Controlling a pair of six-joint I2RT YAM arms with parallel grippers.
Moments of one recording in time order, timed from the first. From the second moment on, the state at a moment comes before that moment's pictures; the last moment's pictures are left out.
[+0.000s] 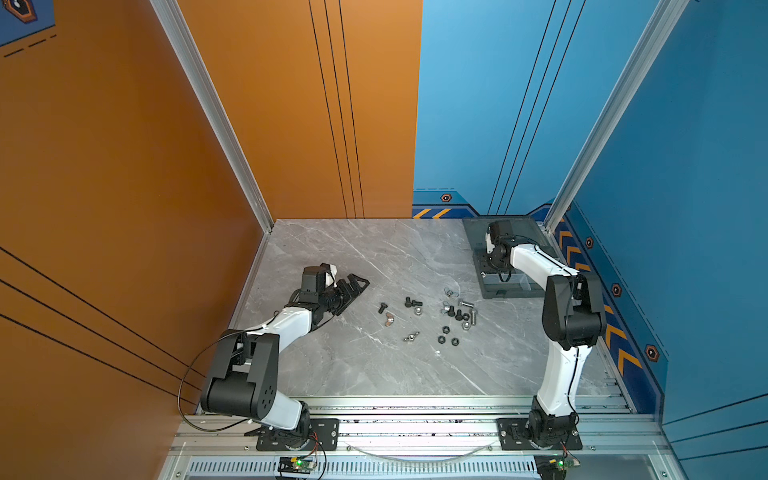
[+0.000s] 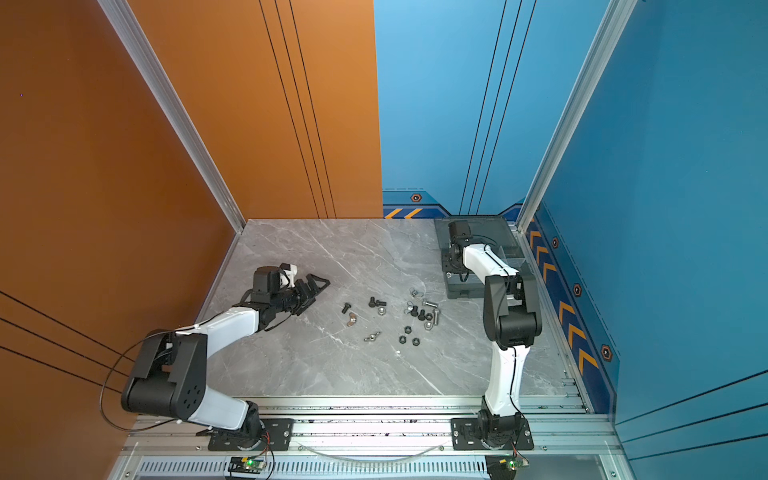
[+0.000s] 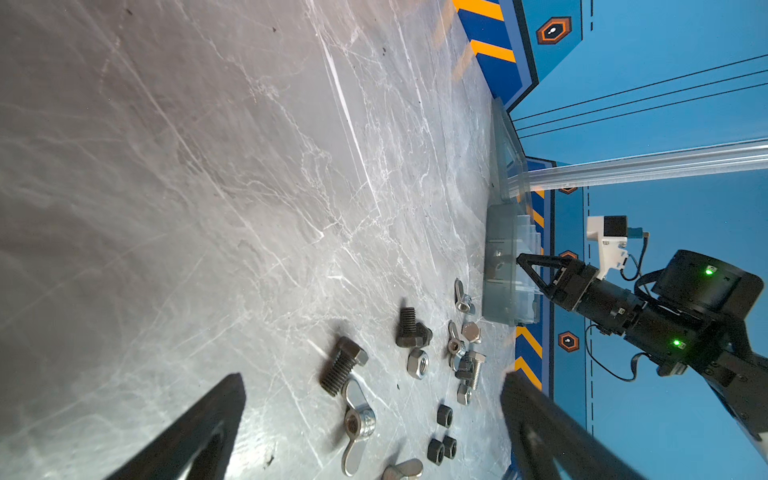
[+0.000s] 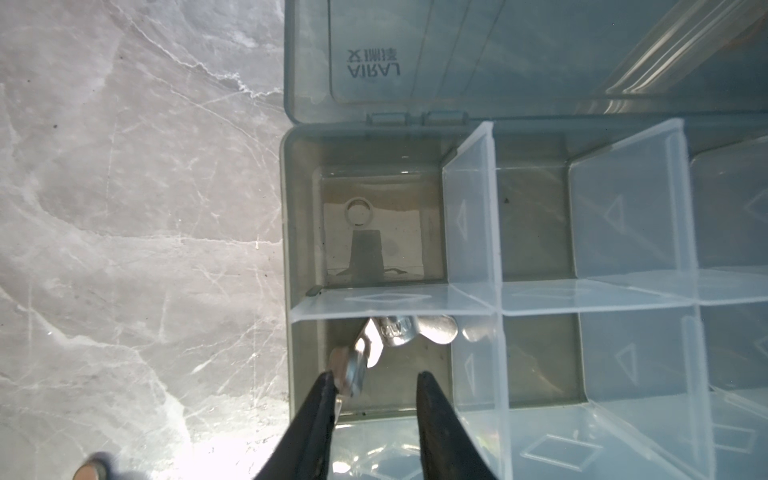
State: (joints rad) left arm -0.12 1.49 0.70 0.13 0.53 -0.84; right arm 0.11 2.02 1.54 -0.59 0.10 0.09
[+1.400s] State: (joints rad) left arm -0.06 1.49 0.67 0.13 0.56 -0.85; right arm 0.63 1.96 1.44 -0.62 -0.40 -0.09
